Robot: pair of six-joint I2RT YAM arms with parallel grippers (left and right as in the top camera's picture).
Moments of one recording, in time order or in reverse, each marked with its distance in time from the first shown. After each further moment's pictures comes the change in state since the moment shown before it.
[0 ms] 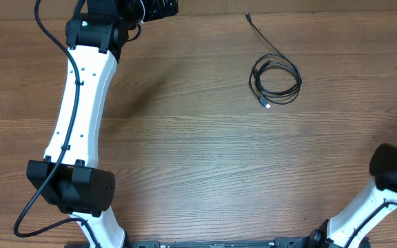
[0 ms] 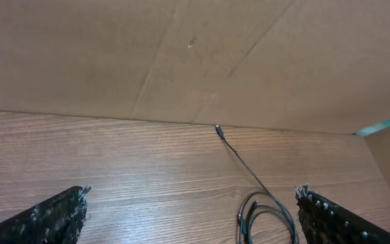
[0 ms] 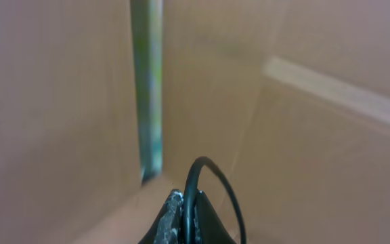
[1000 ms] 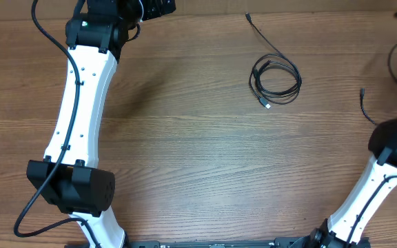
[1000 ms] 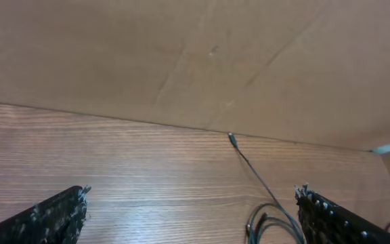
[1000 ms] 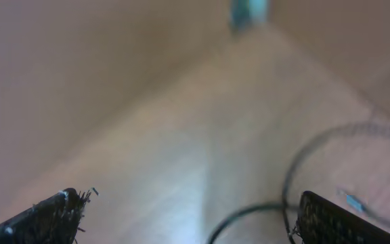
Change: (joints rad) left arm 0.000 0.000 0.000 0.000 -0.074 -0.037; right arm -0.024 0.287 0.117 -0.204 -0.460 0.148
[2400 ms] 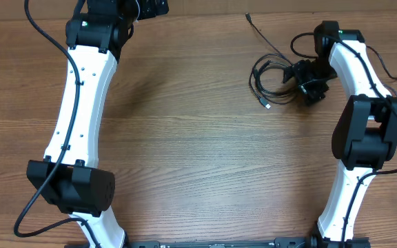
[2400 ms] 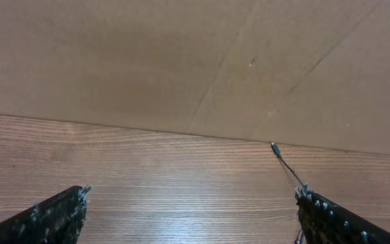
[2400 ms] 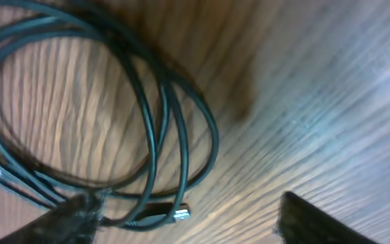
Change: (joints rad) left arm 0.000 0.000 0.000 -0.006 -0.142 0.103; right arm 0.381 -0.100 -0.830 -0.155 -0.216 0.750
